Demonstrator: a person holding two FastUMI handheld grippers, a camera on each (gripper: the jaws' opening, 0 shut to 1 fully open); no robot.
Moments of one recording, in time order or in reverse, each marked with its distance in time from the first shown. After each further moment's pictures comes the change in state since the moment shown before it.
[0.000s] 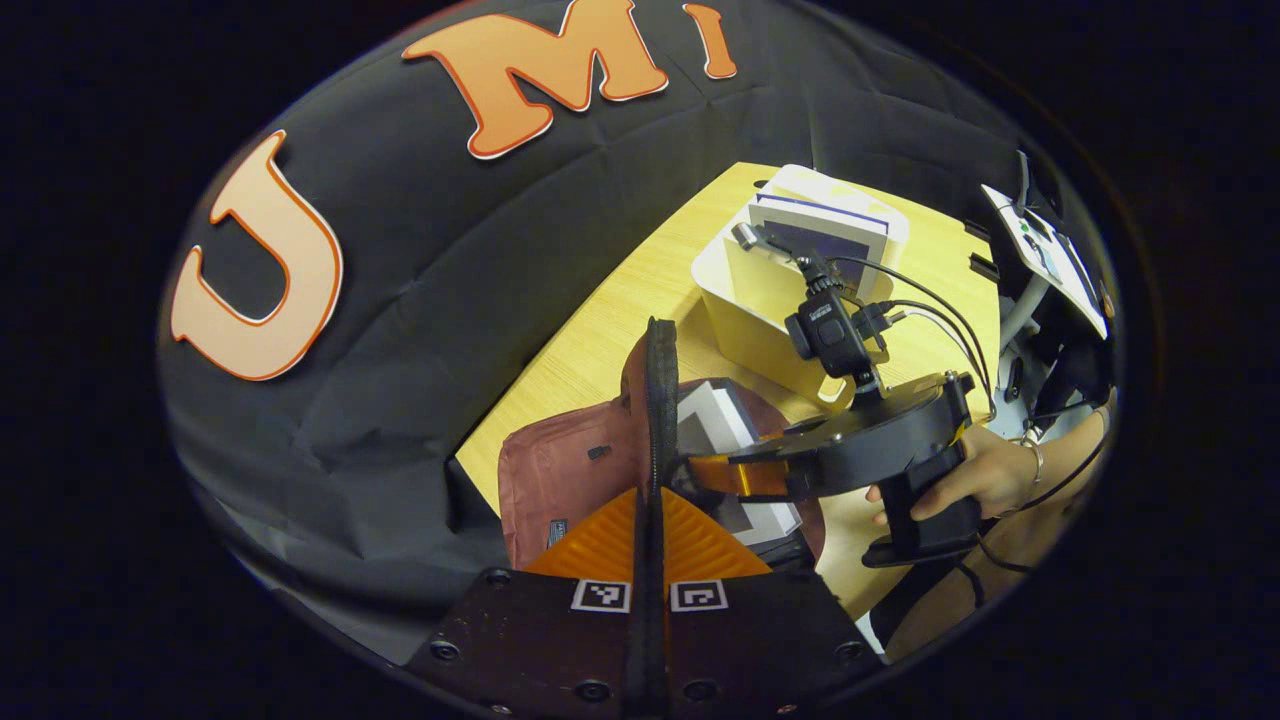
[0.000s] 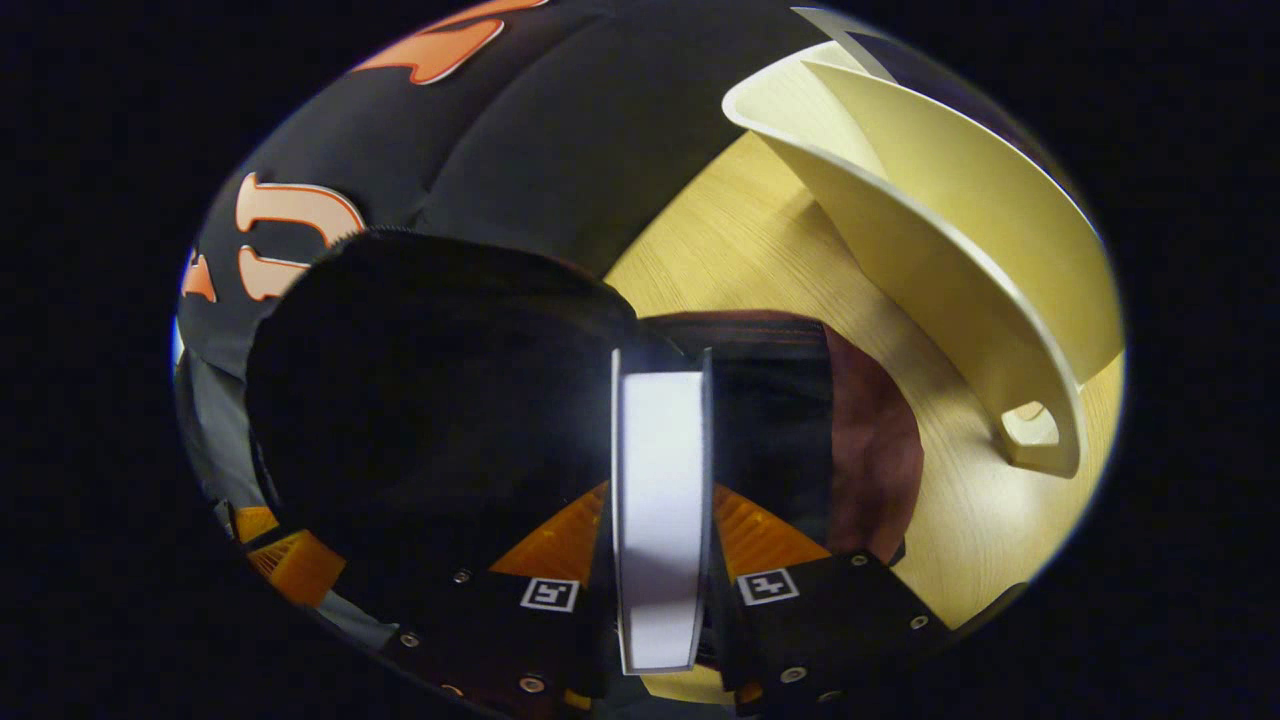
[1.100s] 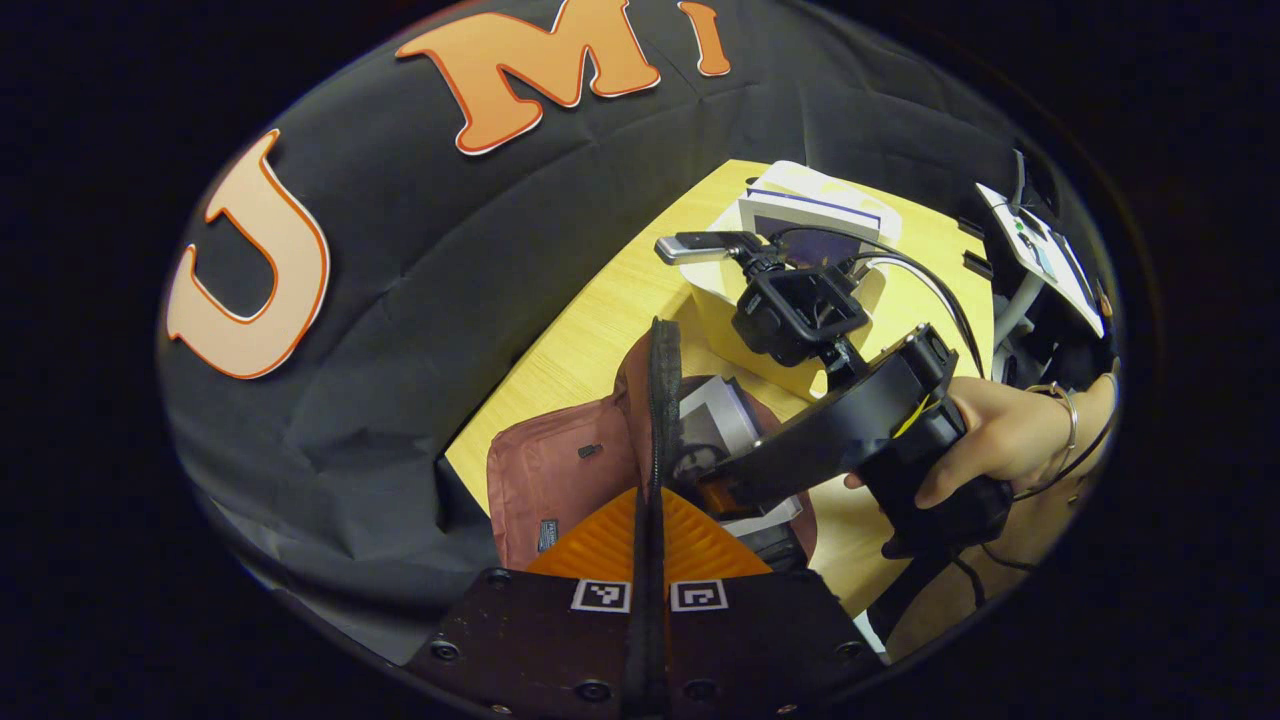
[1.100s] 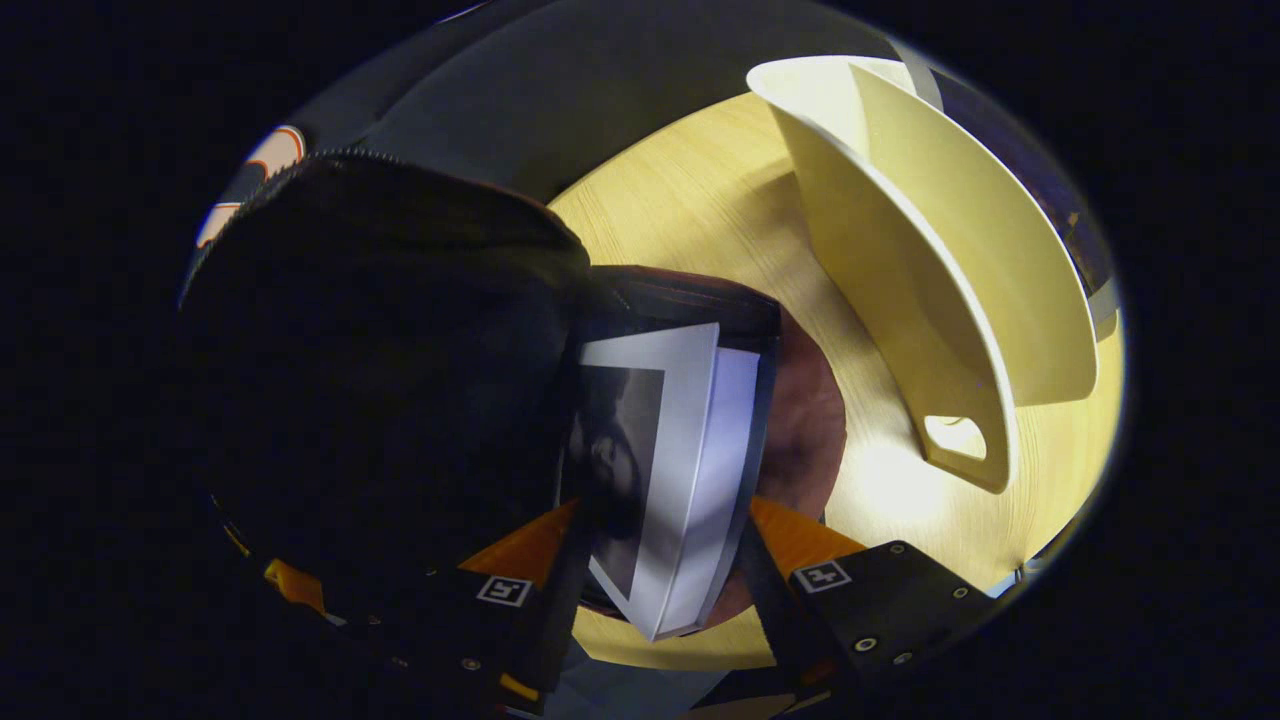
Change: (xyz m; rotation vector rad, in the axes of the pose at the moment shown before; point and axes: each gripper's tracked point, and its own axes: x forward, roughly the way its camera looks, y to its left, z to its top) left arm 0.006 -0.007 -0.007 -0.002 0.000 -0.026; right arm -0.013 -0.004 -0.002 -0.087 0.169 -0.233
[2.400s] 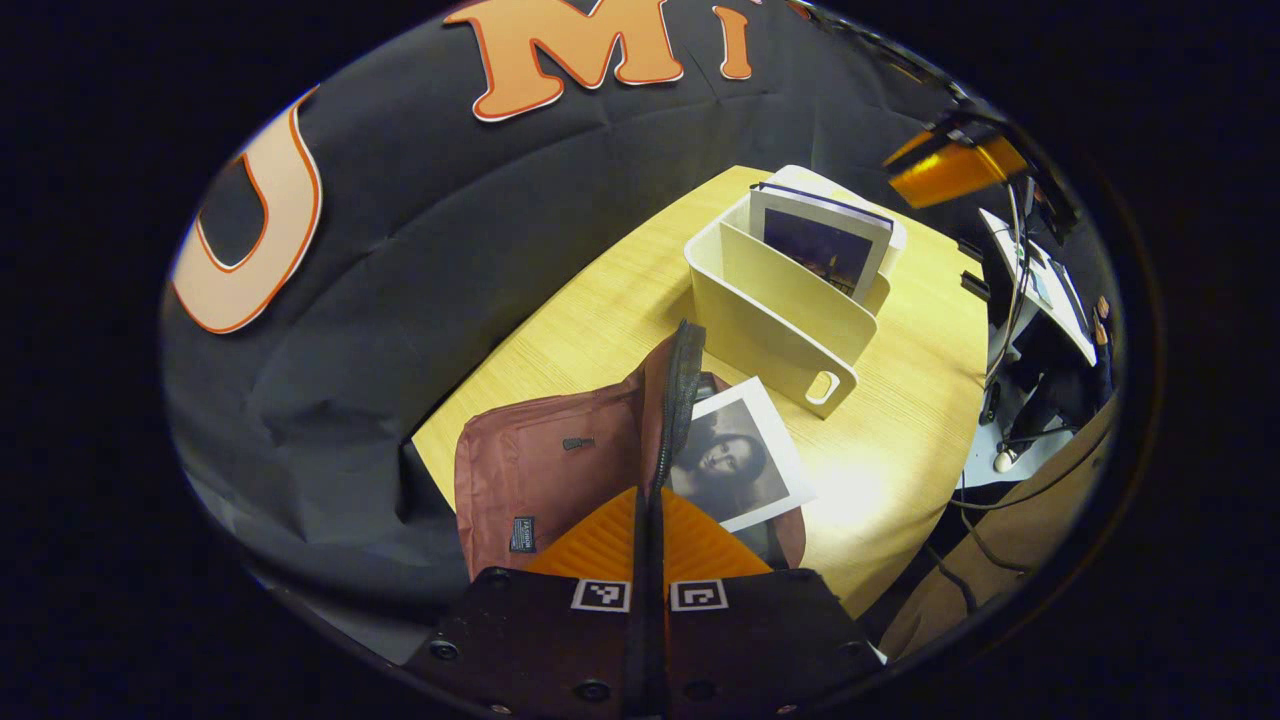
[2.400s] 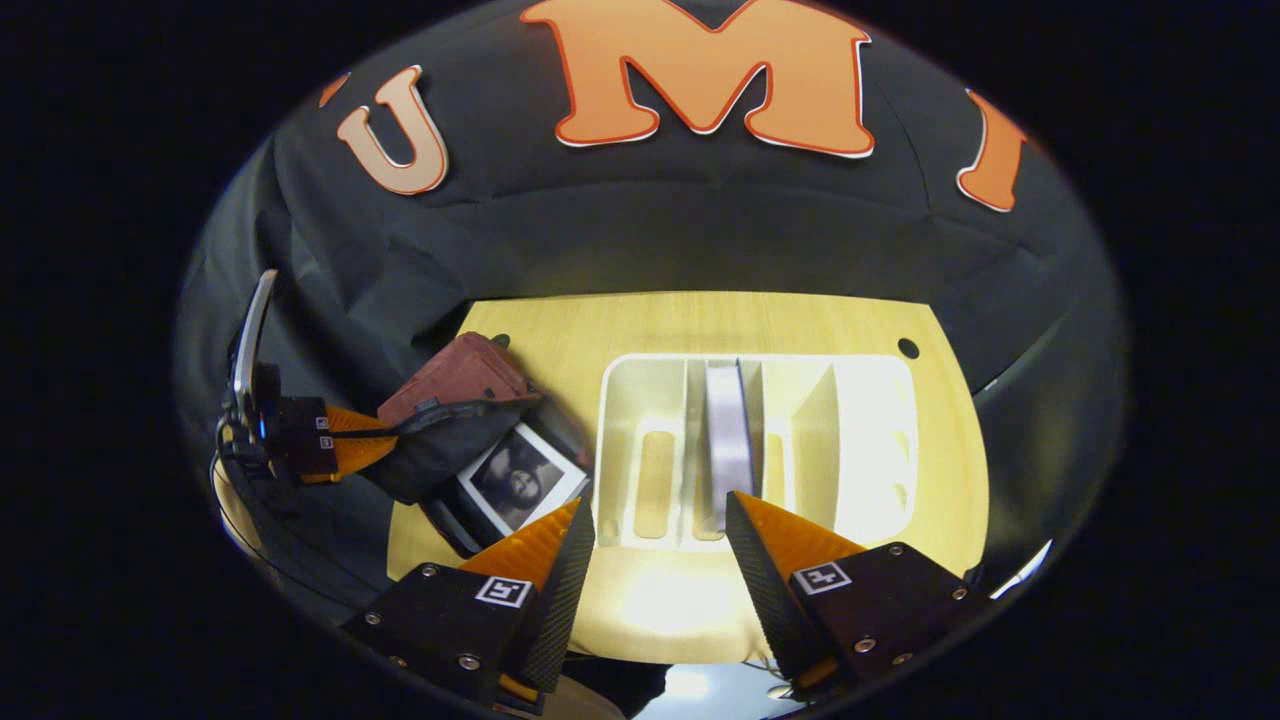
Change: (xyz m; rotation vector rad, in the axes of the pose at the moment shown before) left arm 0.030 -0.004 -0.018 -0.087 -0.019 -0.072; right arm -0.246 -0.100 0.147 -0.577 -0.264 -0.248
